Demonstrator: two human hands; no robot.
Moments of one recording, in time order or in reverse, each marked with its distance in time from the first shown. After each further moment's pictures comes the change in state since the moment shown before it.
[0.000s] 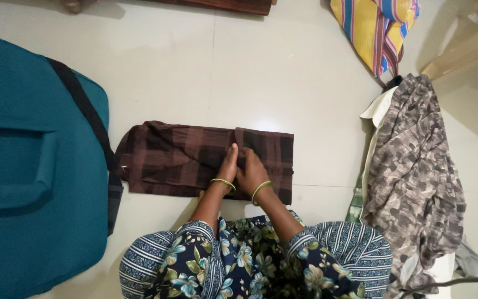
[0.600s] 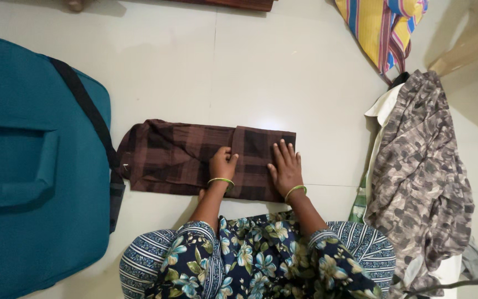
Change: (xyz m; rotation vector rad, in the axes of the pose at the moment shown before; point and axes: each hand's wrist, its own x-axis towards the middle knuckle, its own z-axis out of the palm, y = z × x) left_hand -0.007 0.002 -0.011 0.586 0.435 0.377; right_hand -0.013 0.107 -0.035 -0.401 0.052 -0.150
